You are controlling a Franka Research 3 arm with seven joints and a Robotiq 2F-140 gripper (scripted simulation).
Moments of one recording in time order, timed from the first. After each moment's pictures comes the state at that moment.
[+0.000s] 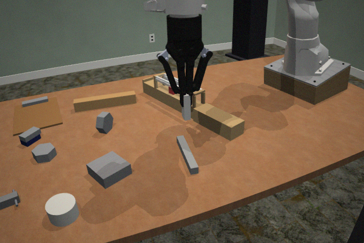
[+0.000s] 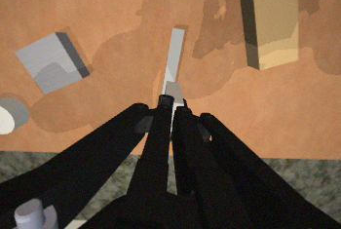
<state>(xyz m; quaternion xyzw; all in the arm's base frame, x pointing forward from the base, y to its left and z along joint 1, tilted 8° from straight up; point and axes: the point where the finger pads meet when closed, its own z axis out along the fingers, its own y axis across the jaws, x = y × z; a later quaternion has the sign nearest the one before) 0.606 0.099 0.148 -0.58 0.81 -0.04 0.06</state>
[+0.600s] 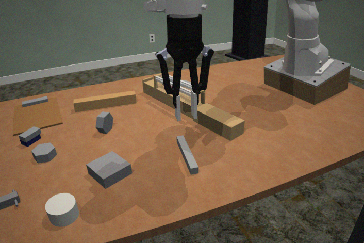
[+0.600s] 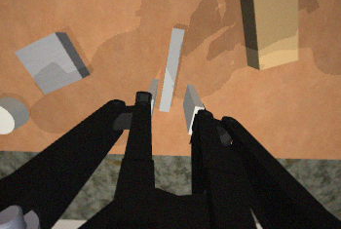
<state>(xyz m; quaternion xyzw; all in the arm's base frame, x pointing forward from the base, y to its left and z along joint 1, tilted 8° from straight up) 0.606 0.099 0.148 -0.58 0.81 -0.04 0.06</state>
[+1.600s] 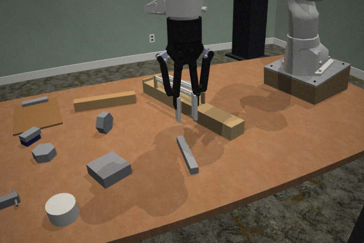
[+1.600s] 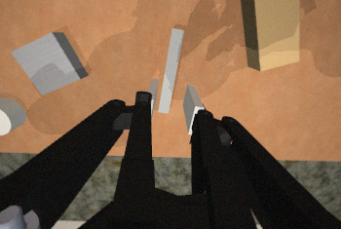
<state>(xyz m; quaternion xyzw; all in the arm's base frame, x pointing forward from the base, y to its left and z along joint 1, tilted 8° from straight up) 0.606 0.099 0.144 -0.58 0.81 -0.04 0.06</state>
